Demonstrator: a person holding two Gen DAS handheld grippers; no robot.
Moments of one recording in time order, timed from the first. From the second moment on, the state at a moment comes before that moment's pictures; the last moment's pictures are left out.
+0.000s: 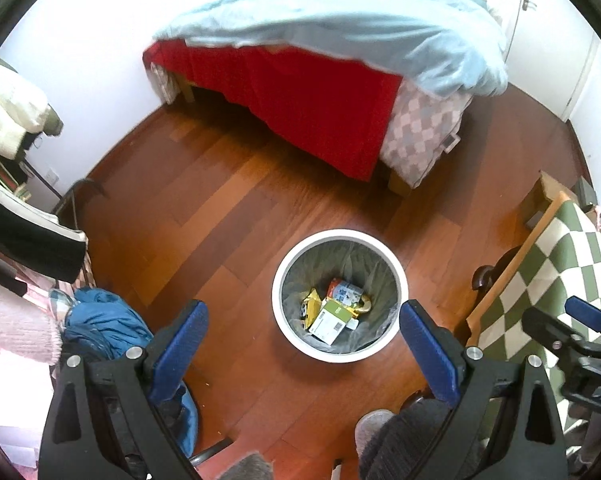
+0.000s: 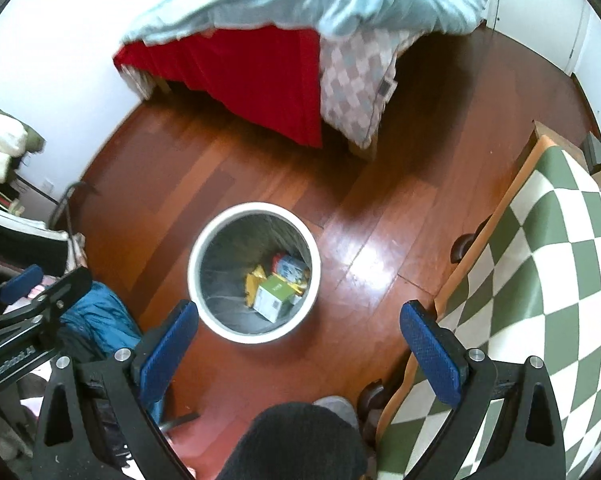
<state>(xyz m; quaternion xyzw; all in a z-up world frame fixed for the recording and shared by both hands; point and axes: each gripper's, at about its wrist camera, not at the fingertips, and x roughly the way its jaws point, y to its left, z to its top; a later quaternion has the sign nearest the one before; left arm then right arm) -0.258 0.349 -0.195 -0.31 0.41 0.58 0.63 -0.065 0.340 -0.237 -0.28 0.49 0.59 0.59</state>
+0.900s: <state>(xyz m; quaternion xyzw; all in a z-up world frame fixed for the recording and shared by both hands) 0.219 0.152 -0.227 -0.02 0.54 0.28 0.79 0.409 -0.037 -0.231 -0.06 0.59 0.27 0.76</state>
